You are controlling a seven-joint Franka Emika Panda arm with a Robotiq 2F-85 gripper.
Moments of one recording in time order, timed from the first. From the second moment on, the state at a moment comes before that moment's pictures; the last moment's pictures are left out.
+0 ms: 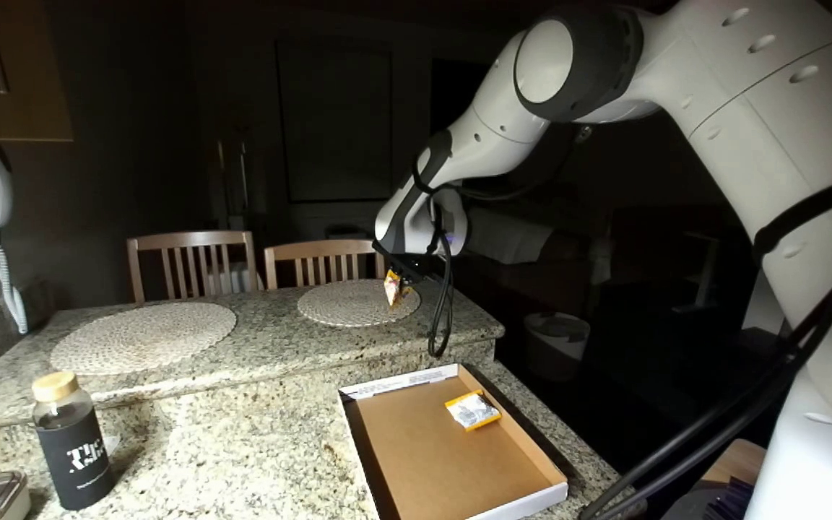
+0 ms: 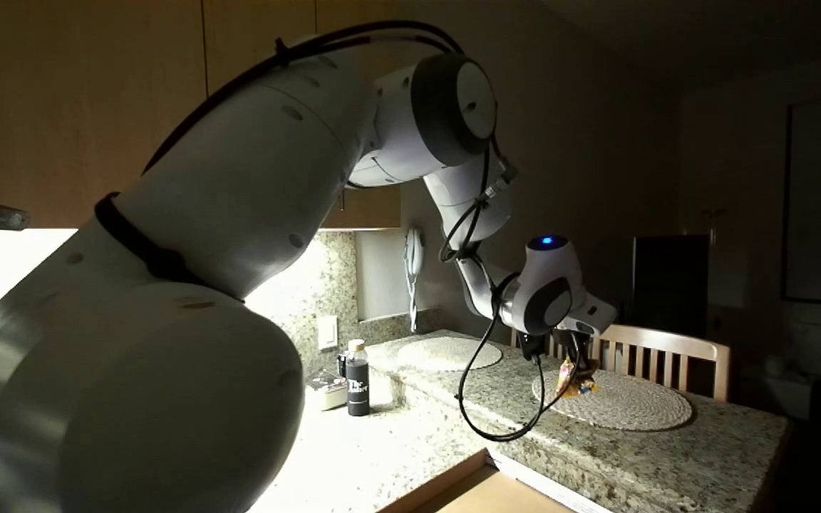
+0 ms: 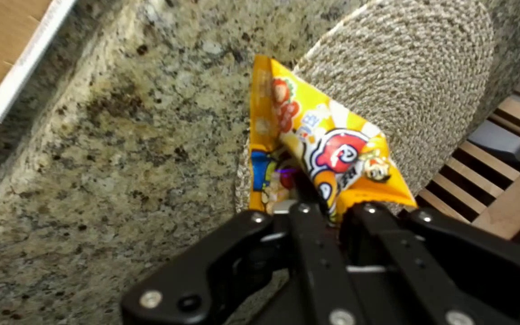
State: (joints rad) arm 0.03 0.68 -0.11 -1.76 0.33 3.02 0.78
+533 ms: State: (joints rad) arm 0.07 0.71 -0.15 -1.78 0.35 3.13 0.79
